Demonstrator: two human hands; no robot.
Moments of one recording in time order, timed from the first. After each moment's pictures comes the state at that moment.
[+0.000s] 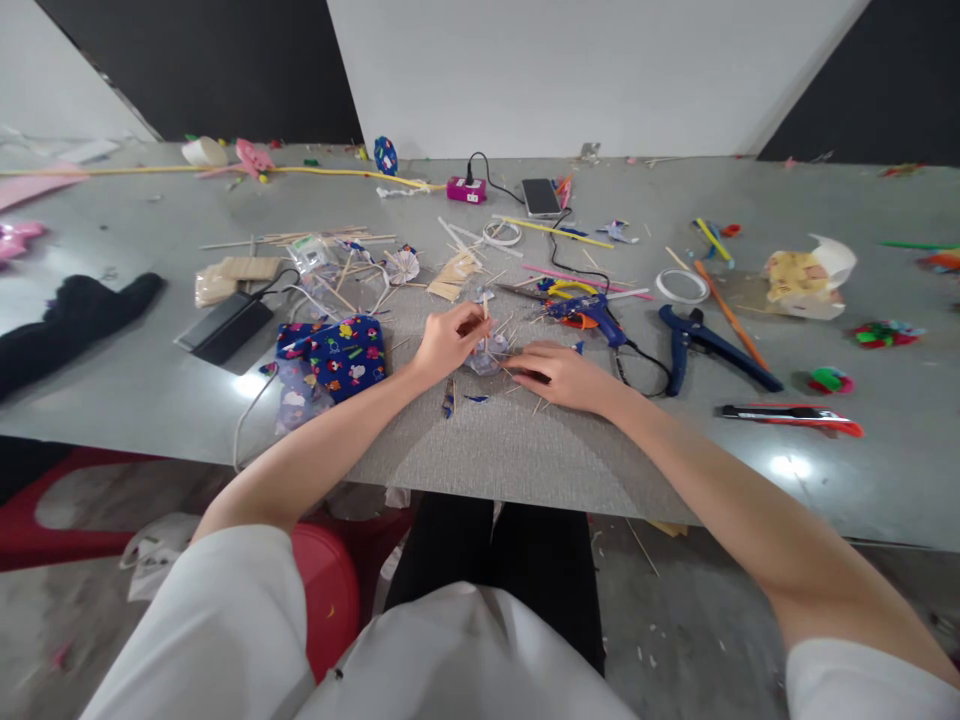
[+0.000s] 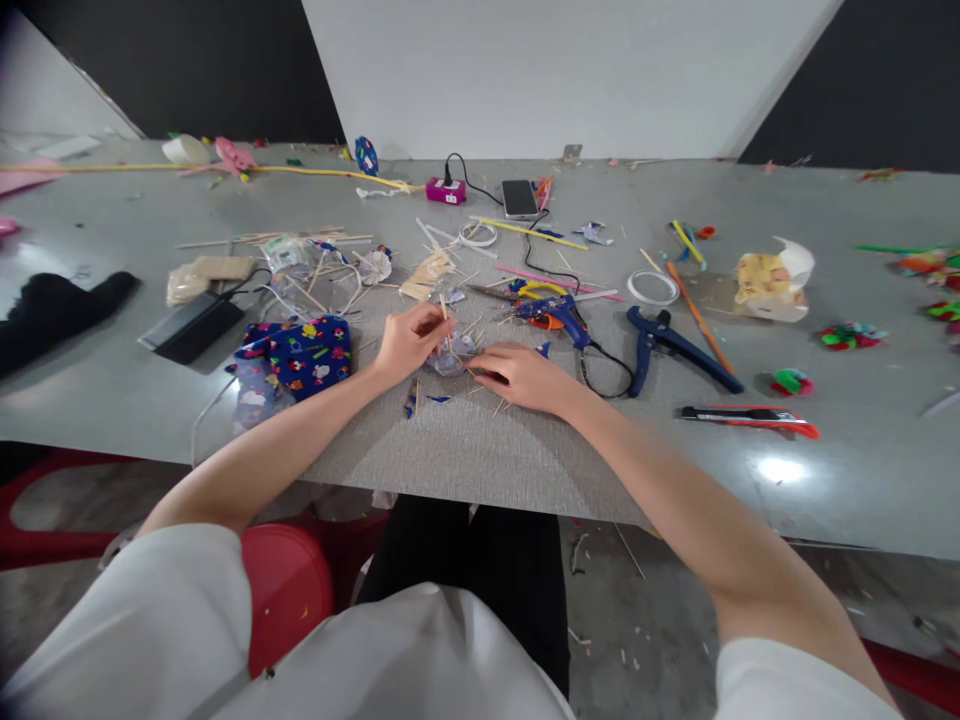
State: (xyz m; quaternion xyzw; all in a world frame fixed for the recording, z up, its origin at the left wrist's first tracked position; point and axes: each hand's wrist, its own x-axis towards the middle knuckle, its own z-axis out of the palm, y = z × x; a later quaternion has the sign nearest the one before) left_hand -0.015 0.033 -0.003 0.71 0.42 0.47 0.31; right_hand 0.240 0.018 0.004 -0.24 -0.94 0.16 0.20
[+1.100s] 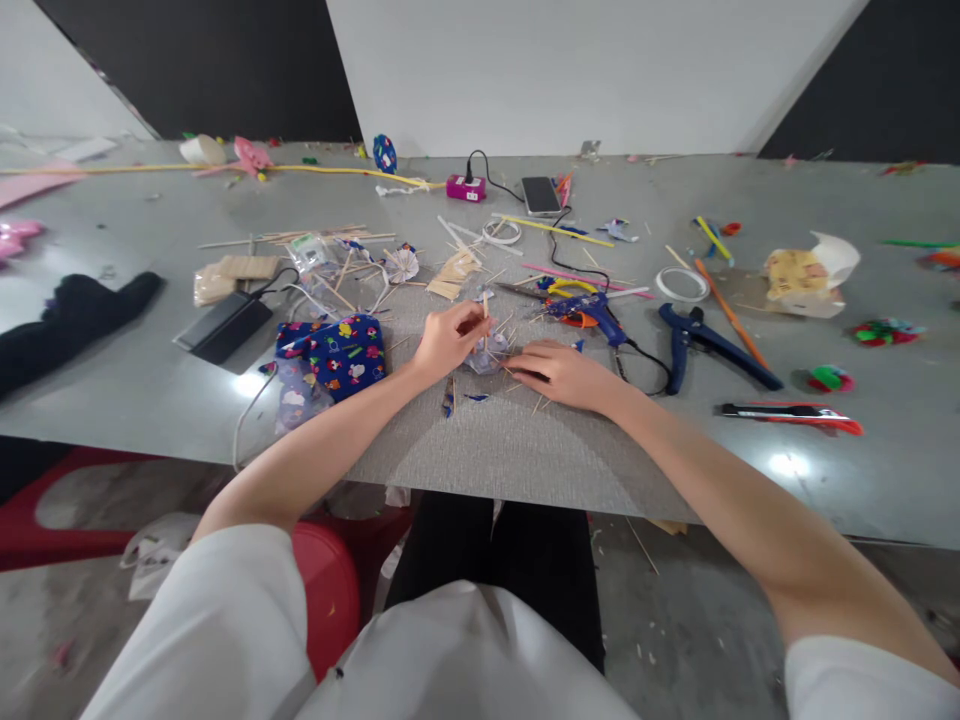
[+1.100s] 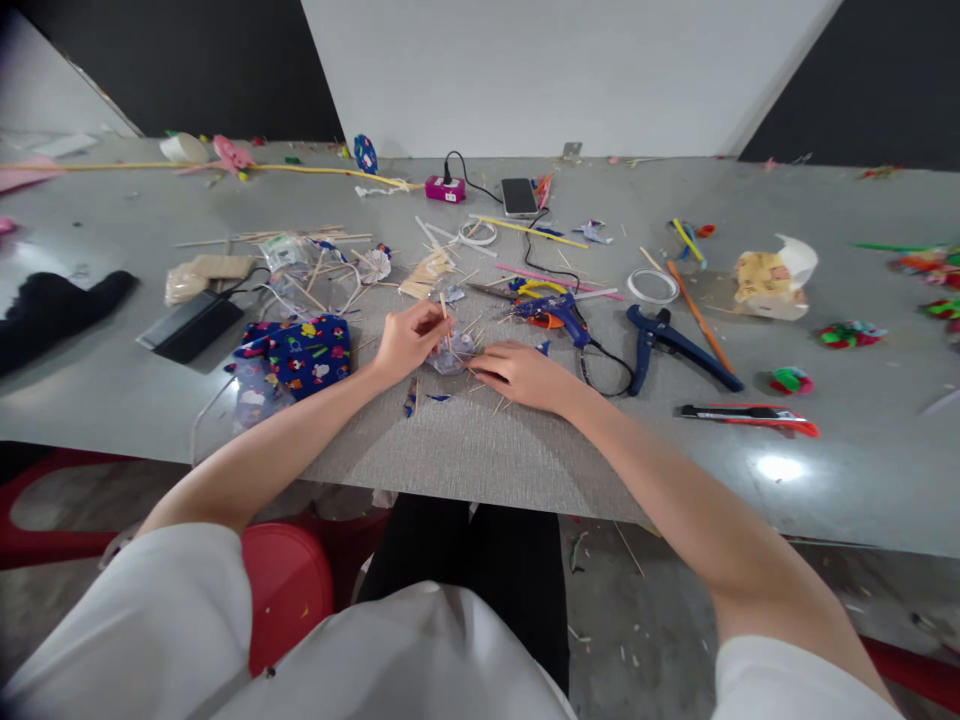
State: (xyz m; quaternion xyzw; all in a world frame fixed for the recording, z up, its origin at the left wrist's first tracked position) left_hand -0.015 0.034 -0.004 0.70 0.42 0.48 0.31; right_hand 0.241 0.018 0.006 -0.23 -0.95 0.14 0.18
